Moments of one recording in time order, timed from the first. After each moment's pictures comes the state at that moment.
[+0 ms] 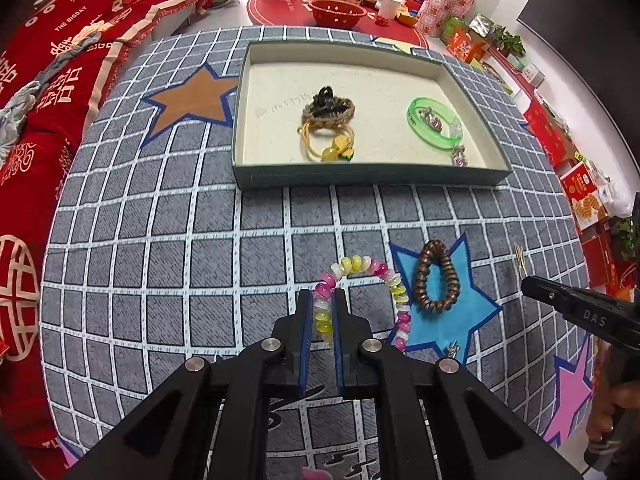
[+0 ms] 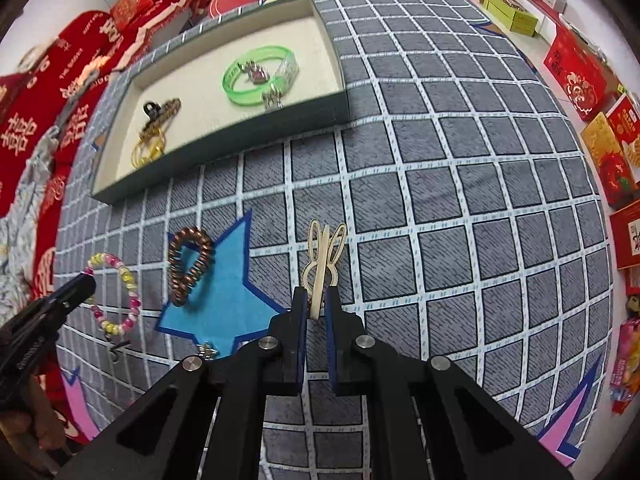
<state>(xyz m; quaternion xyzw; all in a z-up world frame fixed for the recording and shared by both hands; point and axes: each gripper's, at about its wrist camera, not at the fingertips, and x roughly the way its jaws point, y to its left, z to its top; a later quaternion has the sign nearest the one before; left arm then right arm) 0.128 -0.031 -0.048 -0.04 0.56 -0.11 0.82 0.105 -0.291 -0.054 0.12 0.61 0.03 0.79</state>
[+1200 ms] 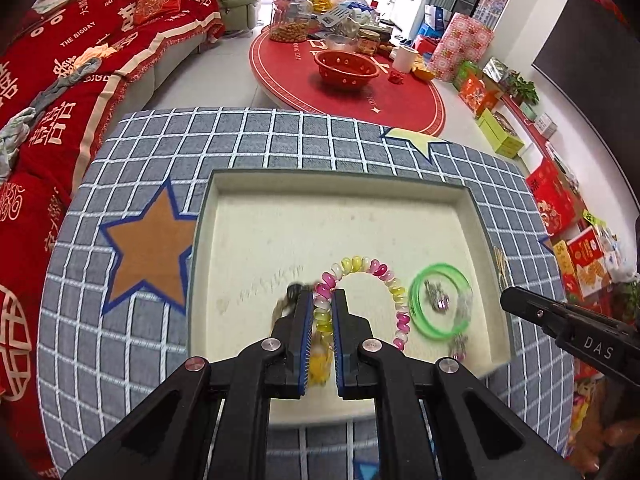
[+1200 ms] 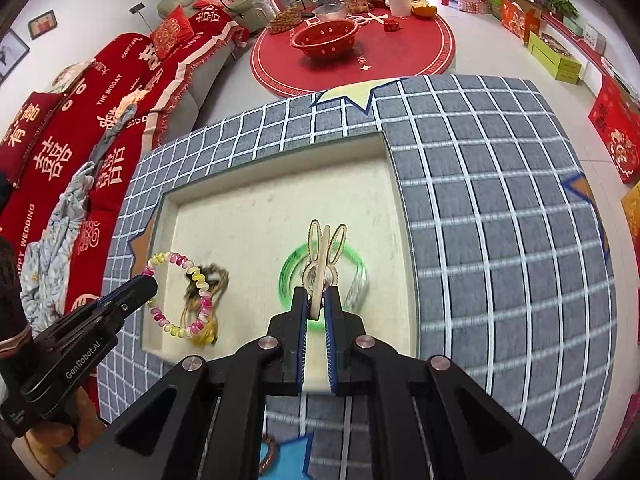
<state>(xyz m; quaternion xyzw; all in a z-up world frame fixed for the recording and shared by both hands) 0.288 -0.056 -0.023 -0.07 0.51 -0.07 0.85 0.273 -0.285 -0.006 0.13 0.55 0.09 0.82</state>
